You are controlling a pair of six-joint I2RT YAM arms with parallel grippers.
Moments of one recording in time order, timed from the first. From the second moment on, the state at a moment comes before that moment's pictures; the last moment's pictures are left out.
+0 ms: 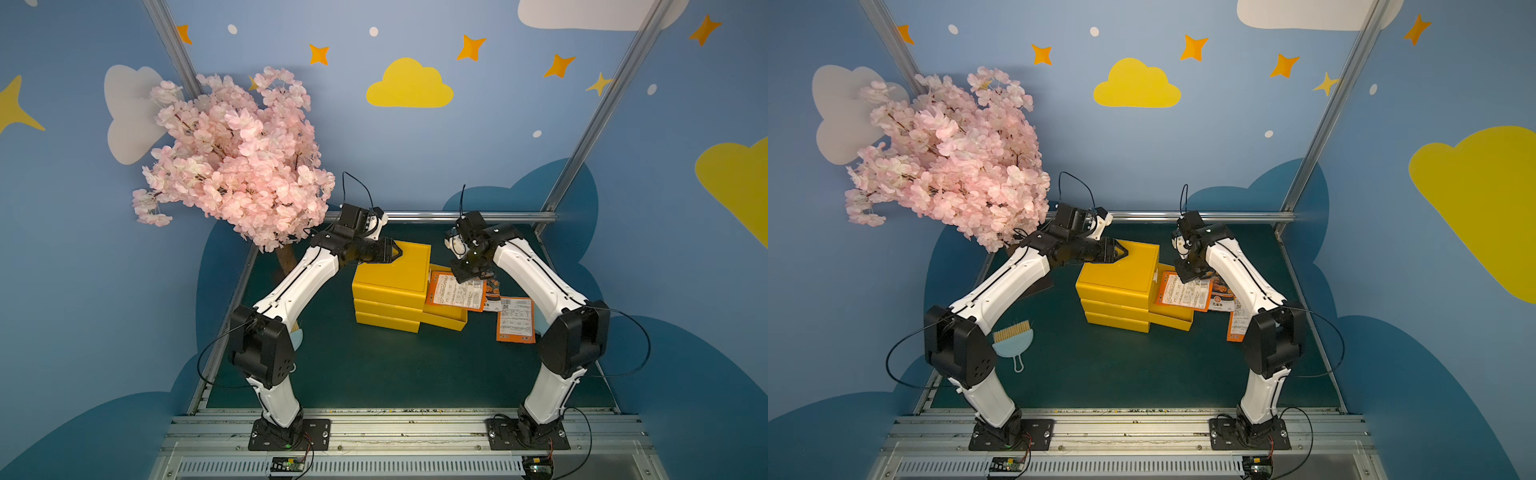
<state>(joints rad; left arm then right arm) -0.40 1.76 1.64 -0.65 0.47 -0.34 0.42 1.76 1.71 -1.17 0.02 -0.06</state>
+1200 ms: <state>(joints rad) -0.40 1.76 1.64 -0.65 0.47 -0.34 -0.15 1.78 1.23 -0.62 -0.26 0.39</state>
